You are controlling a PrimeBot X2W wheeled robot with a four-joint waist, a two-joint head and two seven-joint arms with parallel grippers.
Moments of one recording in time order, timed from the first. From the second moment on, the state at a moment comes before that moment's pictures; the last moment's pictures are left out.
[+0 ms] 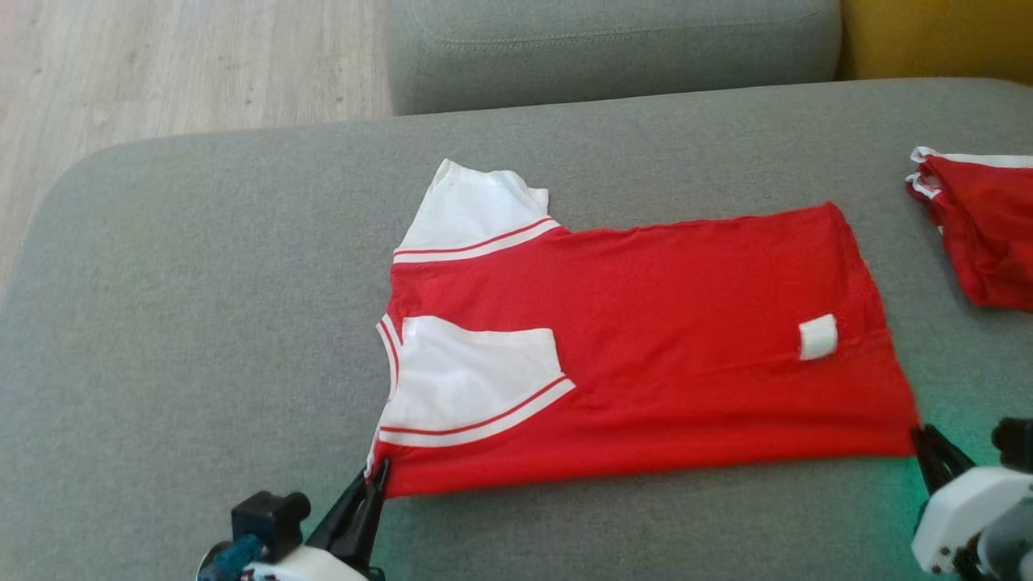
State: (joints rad) left arm -0.05 0.34 -0.64 0.29 -0.68 0.02 -0.12; right arm -0.03 -0.37 0.07 0.52 0.38 0.12 0.09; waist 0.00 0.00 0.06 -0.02
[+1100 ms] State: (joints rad) left arm -0.95 0.52 -0.70 0.45 -0.92 -0.12 0.62; right arm -0.08 -0.25 -0.03 0.13 0.19 0.12 0.11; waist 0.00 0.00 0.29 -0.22
